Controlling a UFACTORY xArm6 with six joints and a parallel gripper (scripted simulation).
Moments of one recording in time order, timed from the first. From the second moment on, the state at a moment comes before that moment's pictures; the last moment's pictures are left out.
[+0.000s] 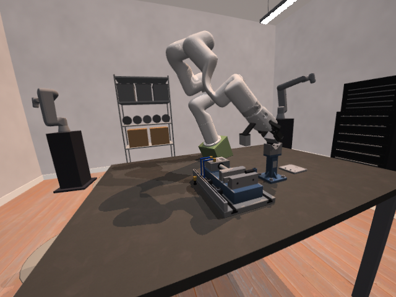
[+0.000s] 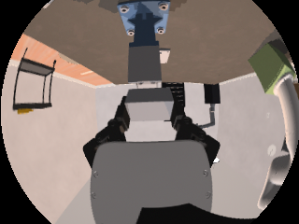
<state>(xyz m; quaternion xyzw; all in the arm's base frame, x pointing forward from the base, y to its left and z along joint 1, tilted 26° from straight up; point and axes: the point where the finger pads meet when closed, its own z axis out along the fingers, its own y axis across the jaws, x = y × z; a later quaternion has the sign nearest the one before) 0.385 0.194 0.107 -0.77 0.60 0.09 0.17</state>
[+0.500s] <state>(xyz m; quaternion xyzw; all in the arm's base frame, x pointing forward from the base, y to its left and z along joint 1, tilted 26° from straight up) 0.385 0.194 0.106 -0.78 0.60 0.09 0.17</state>
